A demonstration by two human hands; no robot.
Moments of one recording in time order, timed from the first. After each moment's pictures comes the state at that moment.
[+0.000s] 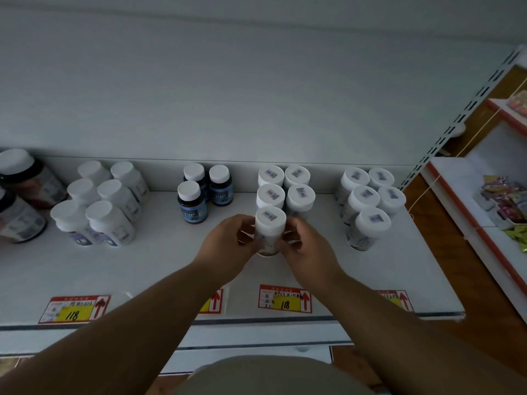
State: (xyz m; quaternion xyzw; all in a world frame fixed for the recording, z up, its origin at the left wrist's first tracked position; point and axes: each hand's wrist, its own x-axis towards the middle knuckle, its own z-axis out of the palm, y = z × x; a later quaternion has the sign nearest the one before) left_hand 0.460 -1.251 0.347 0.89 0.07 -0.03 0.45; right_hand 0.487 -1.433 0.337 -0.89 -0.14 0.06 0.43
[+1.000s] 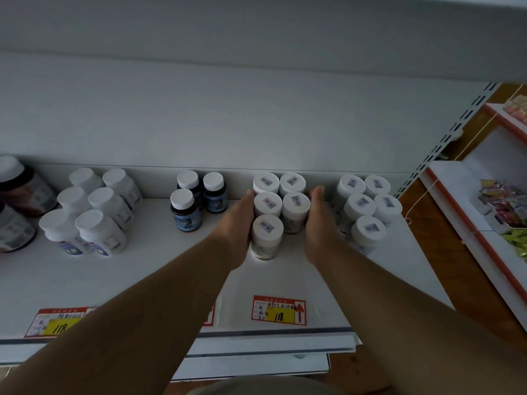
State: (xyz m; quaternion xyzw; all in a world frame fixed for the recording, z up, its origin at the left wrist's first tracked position) left_hand 0.518 -1.282 0.363 0.55 0.19 -0.11 0.81; right_hand 0.556 -1.419 0.350 -0.67 0.19 0.12 0.71
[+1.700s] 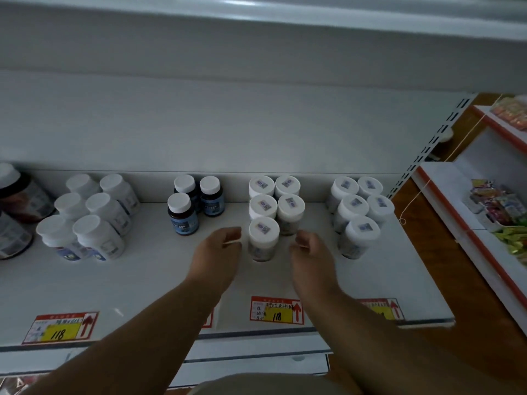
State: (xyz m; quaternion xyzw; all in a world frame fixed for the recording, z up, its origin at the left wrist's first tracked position) left_hand 0.465 -1.260 0.340 0.77 0.26 -0.04 0.58; right_hand 0.481 -1.430 0.345 -0.84 0.11 0.06 0.53
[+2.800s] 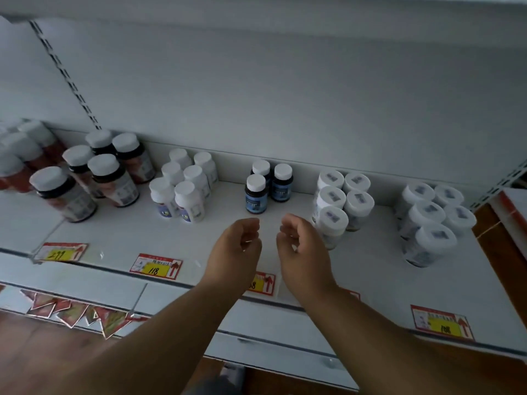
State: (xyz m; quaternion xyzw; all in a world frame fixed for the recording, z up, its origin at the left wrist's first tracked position) left_hand 0.376 -1.217 0.368 0.82 0.26 0.08 0.51; right_hand 0.430 -1.337 0.354 -0.84 -0.13 0.07 0.52
